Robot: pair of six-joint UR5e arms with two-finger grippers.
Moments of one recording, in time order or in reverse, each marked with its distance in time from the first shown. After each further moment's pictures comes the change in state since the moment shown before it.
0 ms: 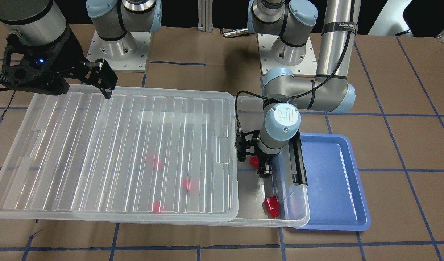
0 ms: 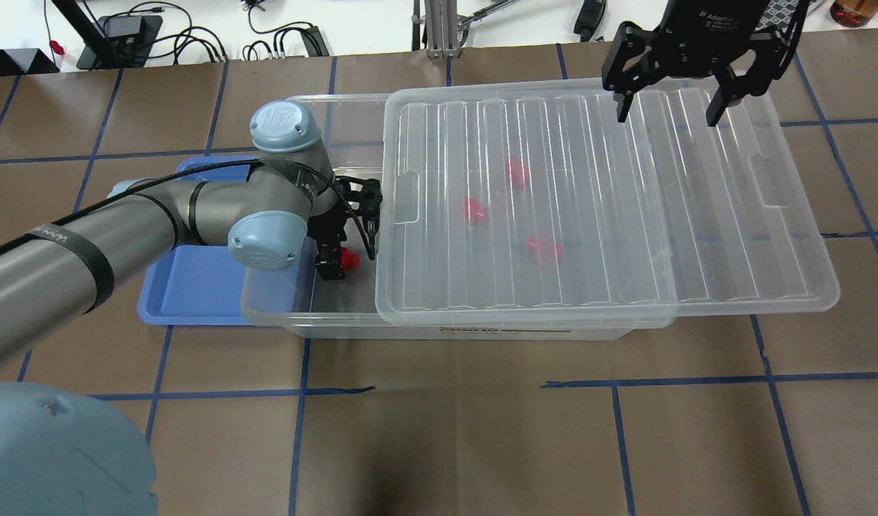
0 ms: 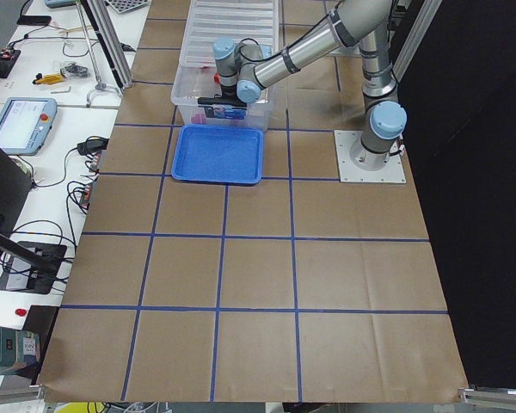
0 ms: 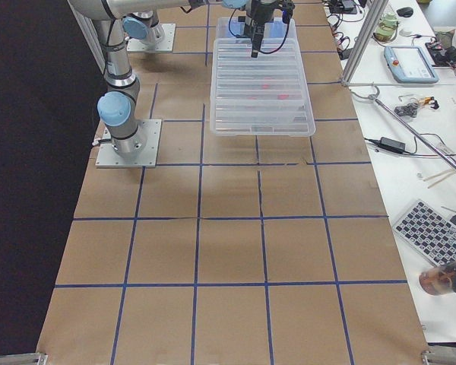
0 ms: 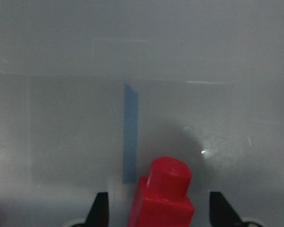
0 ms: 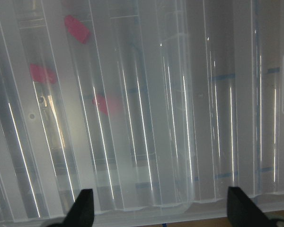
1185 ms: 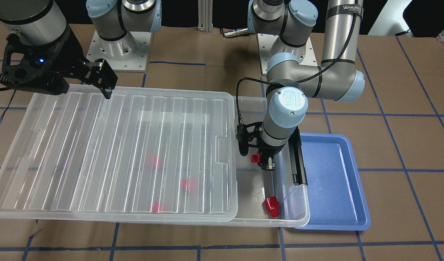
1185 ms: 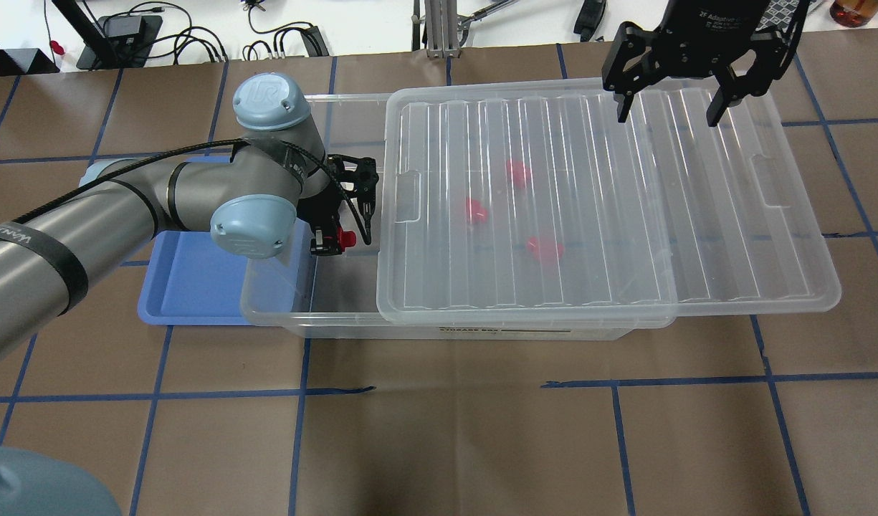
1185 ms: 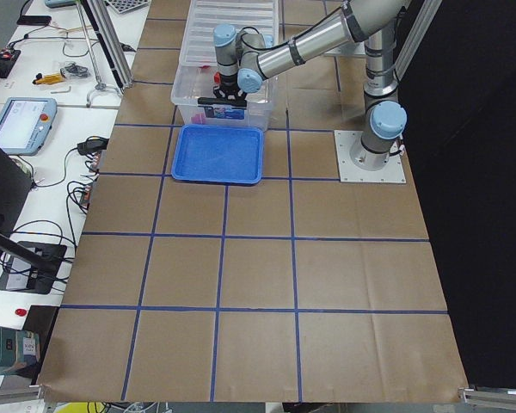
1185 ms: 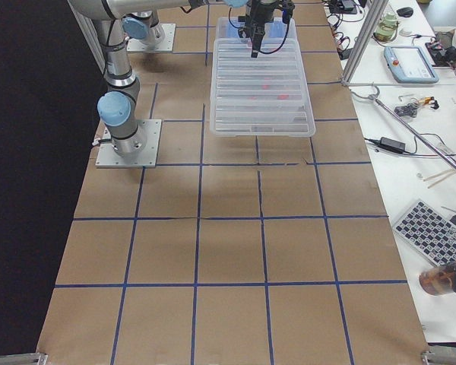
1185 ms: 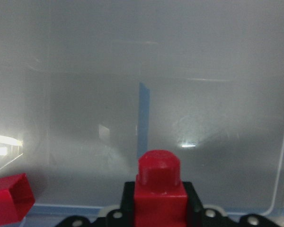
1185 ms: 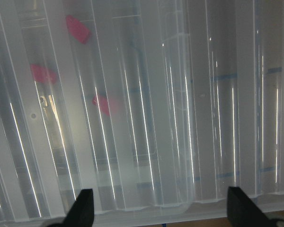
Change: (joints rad) left arm -0.005 0.094 0.056 -0.101 -0.001 -0.013; right arm 0.000 0.000 0.001 0.000 -0.001 0.000
